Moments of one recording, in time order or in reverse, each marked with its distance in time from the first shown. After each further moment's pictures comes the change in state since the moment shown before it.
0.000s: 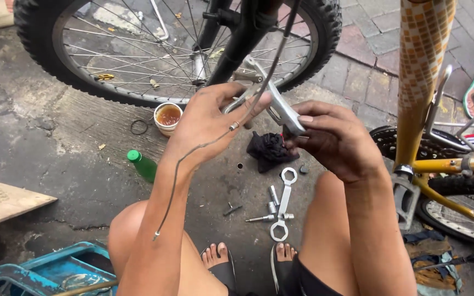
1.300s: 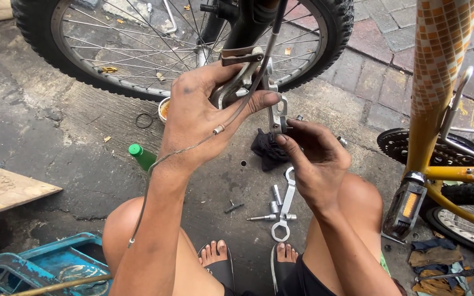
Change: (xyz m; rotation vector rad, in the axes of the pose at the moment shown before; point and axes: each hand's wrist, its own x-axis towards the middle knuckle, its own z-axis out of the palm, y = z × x) left_hand 0.004 -0.004 0.016 -0.008 0.264 0.535; right_hand -0.019 0.064 0.021 -0.503 0.253 -0.601
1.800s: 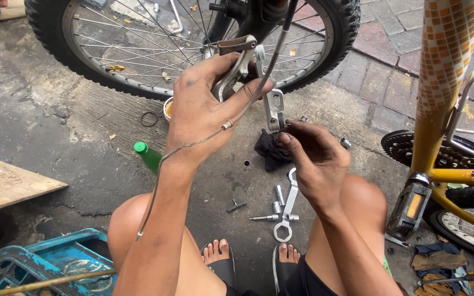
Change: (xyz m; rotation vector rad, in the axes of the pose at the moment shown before) left_hand -0.002 -0.009 -0.003 0.069 0.070 0.033; right_hand -0.002 -0.001 0.003 0.043 -0.029 0.056
